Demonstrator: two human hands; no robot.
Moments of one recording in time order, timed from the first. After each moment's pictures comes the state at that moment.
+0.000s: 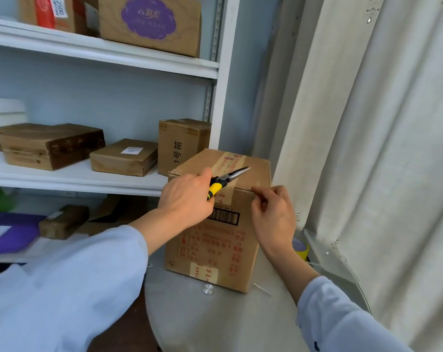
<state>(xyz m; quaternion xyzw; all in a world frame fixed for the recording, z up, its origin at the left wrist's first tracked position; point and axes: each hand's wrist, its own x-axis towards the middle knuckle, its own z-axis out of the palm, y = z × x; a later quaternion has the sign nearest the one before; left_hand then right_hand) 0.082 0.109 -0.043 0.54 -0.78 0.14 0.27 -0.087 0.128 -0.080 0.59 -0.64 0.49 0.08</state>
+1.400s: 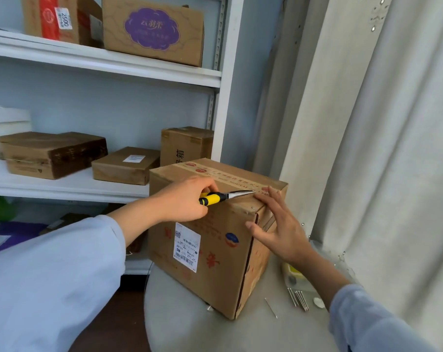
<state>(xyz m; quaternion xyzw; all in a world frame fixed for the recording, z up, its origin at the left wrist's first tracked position) 0.106 0.089 -0.016 0.49 -0.84 -0.10 0.21 -0.125 0.111 -0.081 0.73 -0.58 0.37 -0.04</state>
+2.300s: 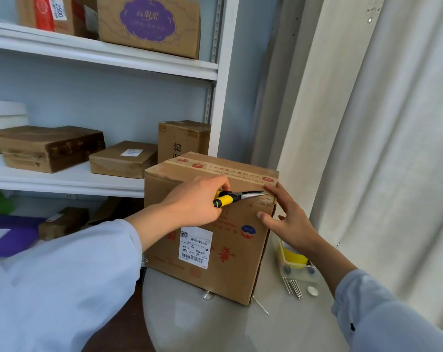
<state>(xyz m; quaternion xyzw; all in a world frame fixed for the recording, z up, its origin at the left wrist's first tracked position) 0.077 0.107 -0.030 0.47 -0.85 -0.05 0.23 -0.153 0.109 -0.087 0.71 -0.55 0.42 -0.14</state>
